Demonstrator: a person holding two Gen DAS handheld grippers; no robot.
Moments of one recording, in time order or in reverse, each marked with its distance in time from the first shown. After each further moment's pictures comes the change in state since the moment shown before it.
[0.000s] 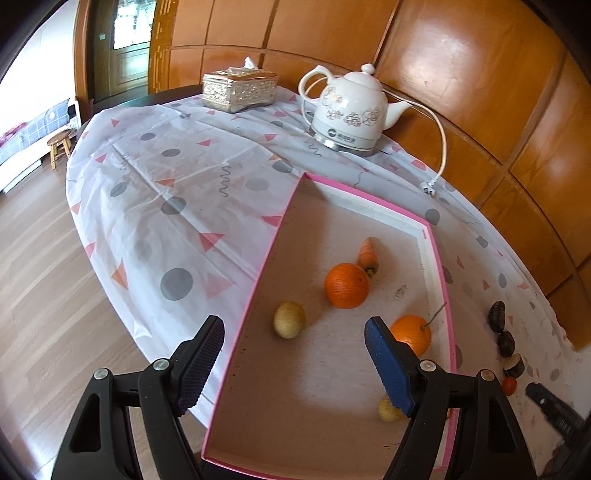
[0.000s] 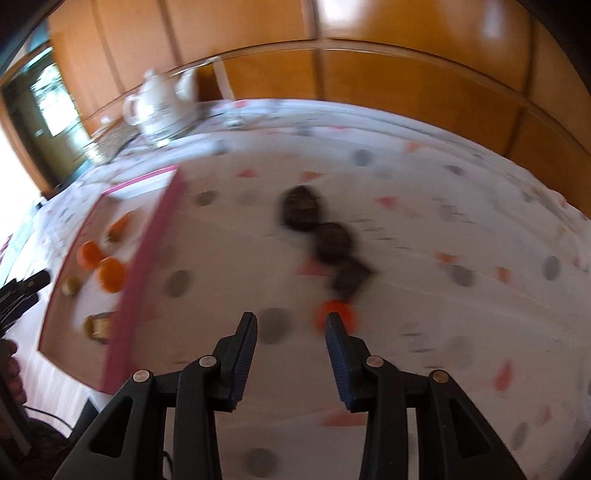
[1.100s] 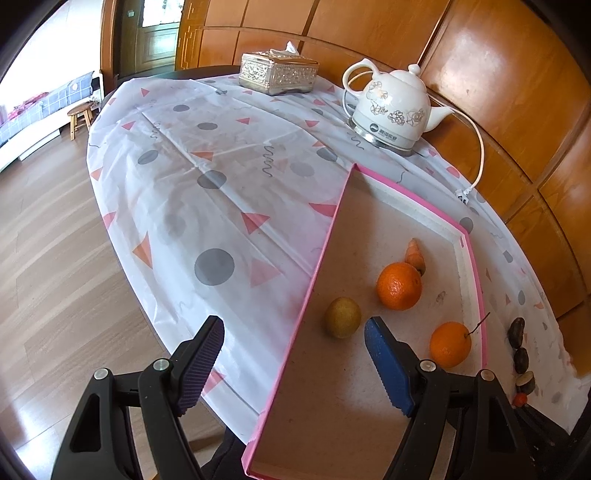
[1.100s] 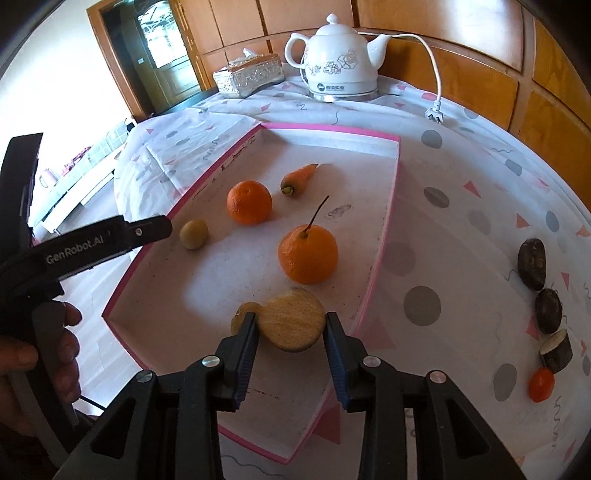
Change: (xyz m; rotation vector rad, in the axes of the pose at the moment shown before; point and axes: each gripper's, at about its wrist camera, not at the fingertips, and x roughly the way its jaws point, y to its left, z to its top) left arm 0.016 0.036 -0.005 -0.109 0.037 0.049; right arm 0.040 0.177 -0.012 -0.352 0.075 0.299
